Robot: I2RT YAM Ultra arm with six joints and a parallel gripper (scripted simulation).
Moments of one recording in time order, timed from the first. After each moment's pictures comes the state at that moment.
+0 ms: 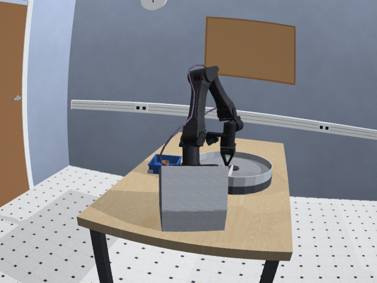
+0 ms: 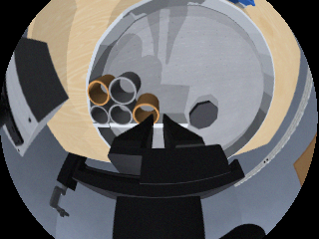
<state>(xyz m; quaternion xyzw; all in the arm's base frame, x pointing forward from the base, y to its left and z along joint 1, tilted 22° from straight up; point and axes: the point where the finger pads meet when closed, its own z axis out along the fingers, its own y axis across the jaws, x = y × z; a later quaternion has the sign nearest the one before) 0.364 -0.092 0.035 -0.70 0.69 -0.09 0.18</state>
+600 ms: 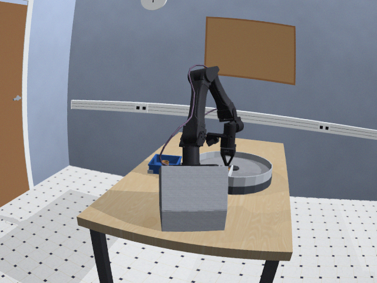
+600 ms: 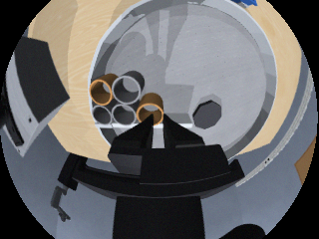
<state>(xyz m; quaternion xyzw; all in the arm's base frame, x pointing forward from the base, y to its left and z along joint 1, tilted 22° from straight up) 0.359 -0.093 0.030 -0.70 0.69 -0.08 0.17</state>
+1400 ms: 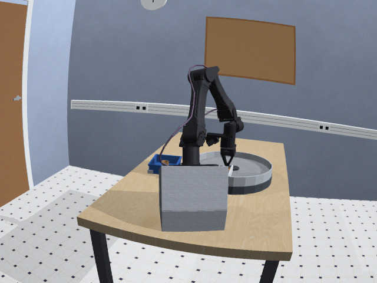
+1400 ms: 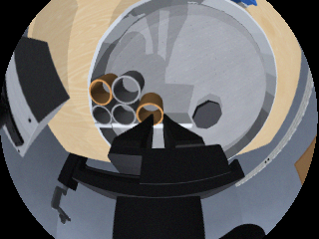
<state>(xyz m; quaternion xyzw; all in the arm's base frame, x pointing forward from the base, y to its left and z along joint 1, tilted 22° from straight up) 0.359 -0.093 0.030 -0.70 0.69 -0.08 0.17</state>
